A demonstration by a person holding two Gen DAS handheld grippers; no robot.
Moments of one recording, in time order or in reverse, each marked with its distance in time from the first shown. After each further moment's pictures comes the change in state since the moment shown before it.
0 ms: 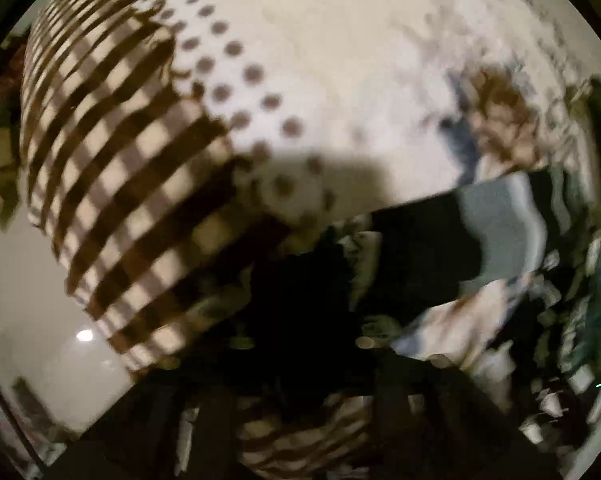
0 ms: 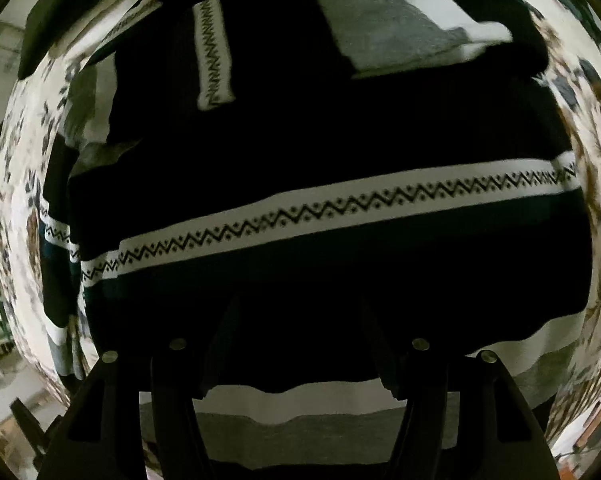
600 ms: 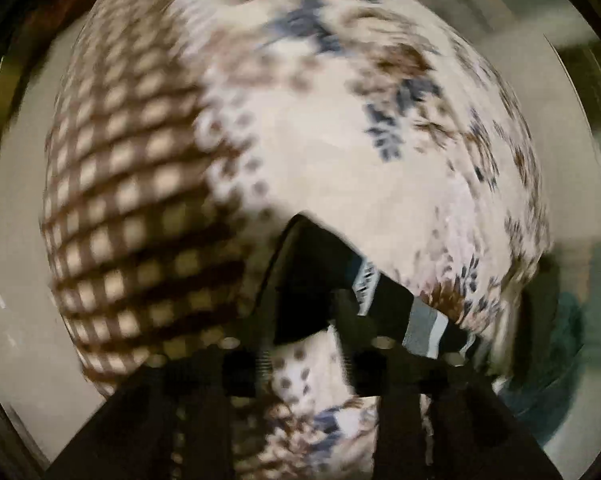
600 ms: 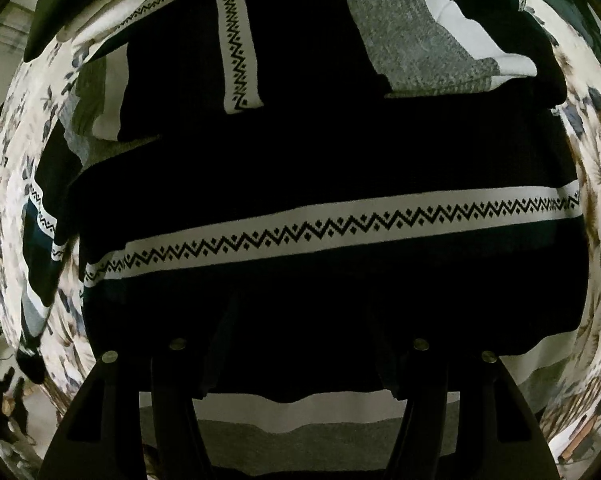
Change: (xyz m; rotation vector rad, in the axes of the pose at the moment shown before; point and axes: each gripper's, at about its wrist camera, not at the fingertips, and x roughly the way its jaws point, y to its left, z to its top) left arm -0.059 0.083 0.067 -0.367 -0.204 -0.293; right arm -0.004 0.002 -0.015 -0.044 -0.001 -0.037
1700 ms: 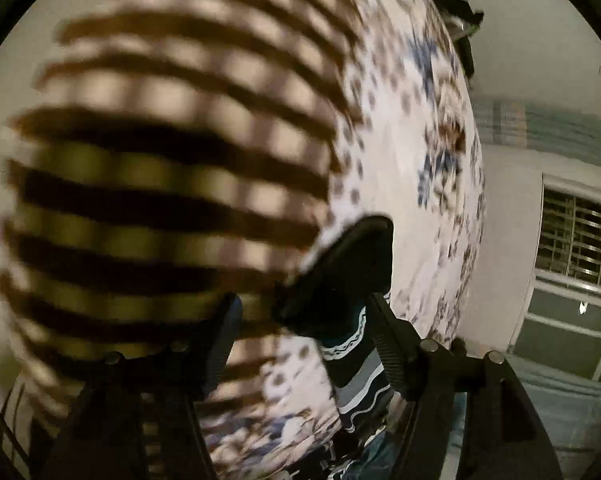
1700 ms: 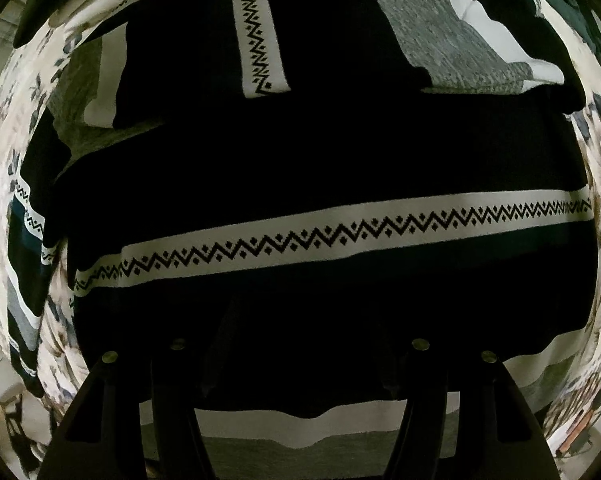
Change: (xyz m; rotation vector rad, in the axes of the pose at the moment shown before) left arm 0.016 0.076 -0.041 -0.378 -0.023 -0.327; right arm 0.025 0.028 -0.015 0.001 0.014 -0.056
